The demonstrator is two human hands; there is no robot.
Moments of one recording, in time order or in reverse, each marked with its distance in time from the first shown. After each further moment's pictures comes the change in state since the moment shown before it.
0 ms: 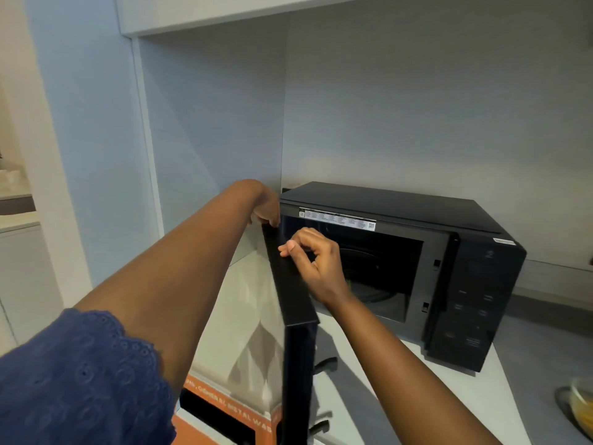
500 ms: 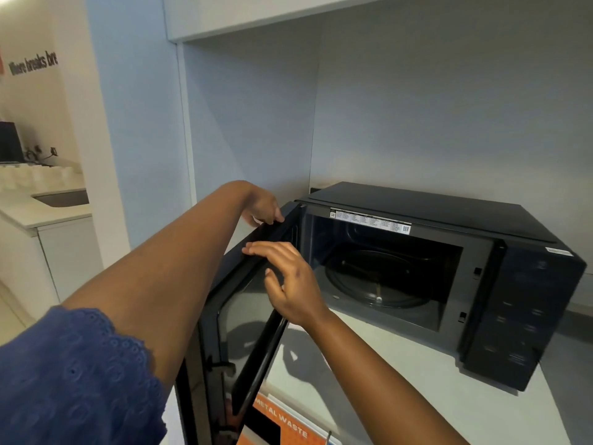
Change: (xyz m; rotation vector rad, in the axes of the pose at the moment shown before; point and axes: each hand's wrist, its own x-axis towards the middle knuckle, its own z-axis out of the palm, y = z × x) left_hand 0.002 -0.050 0.005 -0.236 -0.016 0.026; right_hand -0.013 -0.011 0.065 -0.100 -0.180 -0.113
